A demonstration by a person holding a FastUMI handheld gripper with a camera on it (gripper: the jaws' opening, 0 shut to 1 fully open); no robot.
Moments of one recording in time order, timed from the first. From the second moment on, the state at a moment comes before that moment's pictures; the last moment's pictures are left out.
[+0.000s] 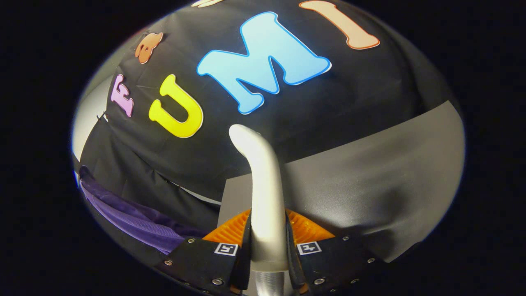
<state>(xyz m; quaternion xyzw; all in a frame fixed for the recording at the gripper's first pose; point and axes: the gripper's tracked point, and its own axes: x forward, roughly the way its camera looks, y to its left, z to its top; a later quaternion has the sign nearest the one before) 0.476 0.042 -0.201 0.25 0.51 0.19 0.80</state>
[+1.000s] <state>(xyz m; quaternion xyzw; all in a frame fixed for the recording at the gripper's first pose) 0.318 0.061 -0.014 0.23 0.25 0.18 0.92</state>
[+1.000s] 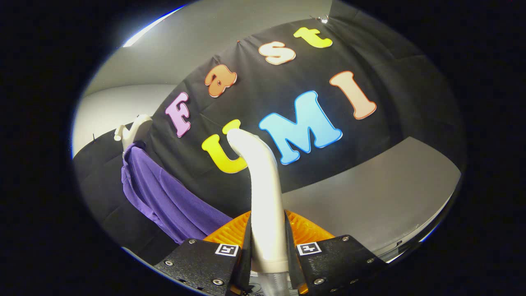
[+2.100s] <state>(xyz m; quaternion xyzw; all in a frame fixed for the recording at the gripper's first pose) 0.224 0.223 0.098 0.06 -0.01 0.20 0.98</state>
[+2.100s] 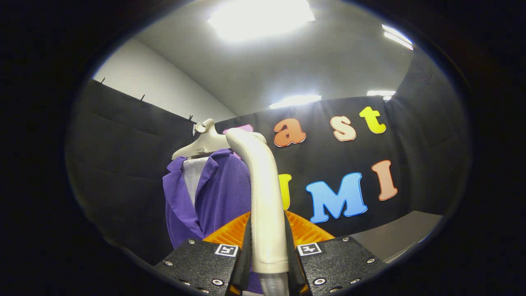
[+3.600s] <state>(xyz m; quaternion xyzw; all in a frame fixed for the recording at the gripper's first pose) 0.149 0.271 -0.041 -0.07 0.05 0.18 0.98</state>
